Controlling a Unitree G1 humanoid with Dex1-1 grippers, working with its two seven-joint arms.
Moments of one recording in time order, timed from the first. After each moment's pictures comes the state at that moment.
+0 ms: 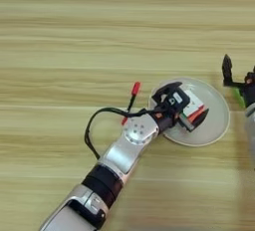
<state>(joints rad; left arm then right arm) -0.33 -0.07 -0.45 0.39 0.07 -0.10 -0.34 -0.34 -0.17 -0.23 0.51 0.18 -0.33 0.12</state>
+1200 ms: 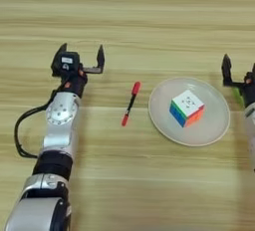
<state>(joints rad) -0.39 0.12 0.13 0.59 -0.09 -0.41 -0.10 -0.33 -0.17 -0.22 0.51 0.14 -0.36 0.11</state>
